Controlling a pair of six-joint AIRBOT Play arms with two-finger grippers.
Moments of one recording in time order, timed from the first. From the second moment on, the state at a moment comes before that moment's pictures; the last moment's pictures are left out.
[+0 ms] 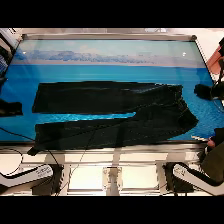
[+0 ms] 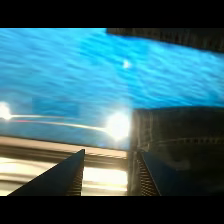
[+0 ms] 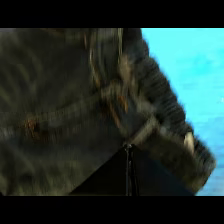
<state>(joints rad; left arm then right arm) 0.55 -1.30 1.21 1.55 -1.40 -1.10 -0.42 -1.16 1.18 -1.47 1.19 1.41</state>
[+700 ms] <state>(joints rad) 0.59 -1.31 1.02 1.54 -1.33 -0.86 -0.42 -0.96 0.91 -1.46 1.21 1.40</state>
